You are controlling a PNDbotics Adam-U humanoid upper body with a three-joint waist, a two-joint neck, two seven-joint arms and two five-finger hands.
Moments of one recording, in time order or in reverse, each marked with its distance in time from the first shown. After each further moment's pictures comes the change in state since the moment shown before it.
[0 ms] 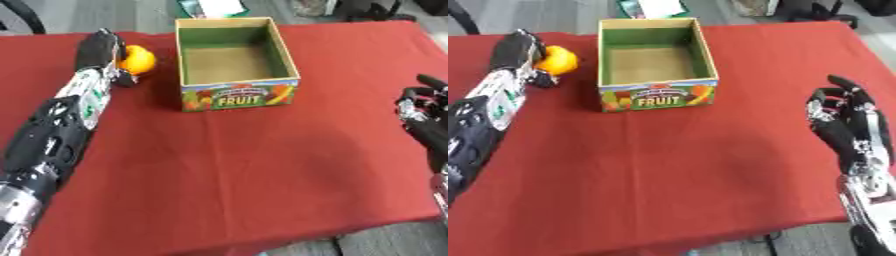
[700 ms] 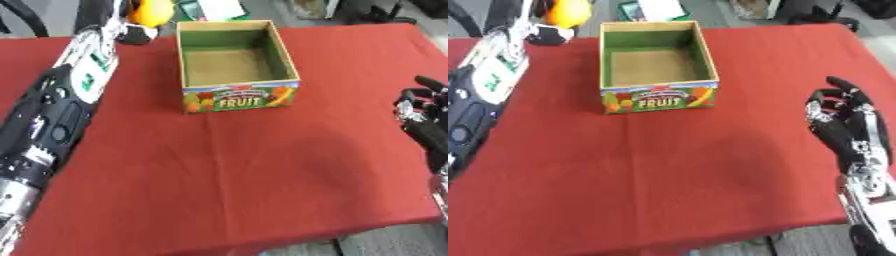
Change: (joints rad) left arm -0.045 0.009 -0.095 -0.276 0.230 -0.048 -0.046; right arm 0.001 0.000 0.002 0.006 0.000 0.003 0.005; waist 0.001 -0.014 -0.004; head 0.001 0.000
